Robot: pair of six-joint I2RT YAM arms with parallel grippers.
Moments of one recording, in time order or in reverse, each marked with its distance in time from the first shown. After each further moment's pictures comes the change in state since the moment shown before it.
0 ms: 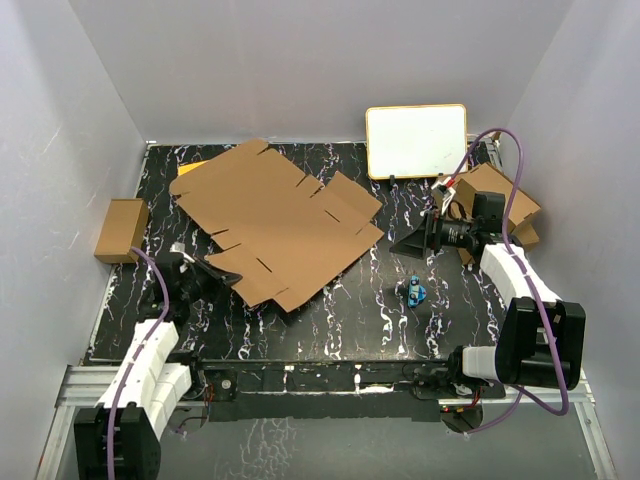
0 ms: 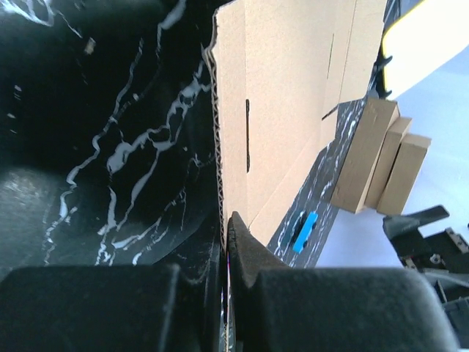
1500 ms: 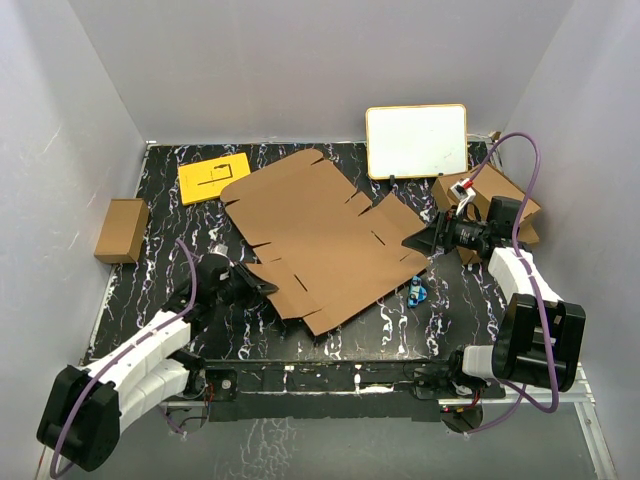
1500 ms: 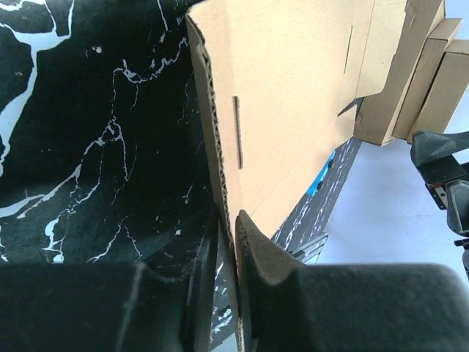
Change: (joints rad) left arm -0.475 0.119 0.000 0.131 -0.174 -0.198; right arm -0.117 0.005 -0.043 0.084 0.094 -0.004
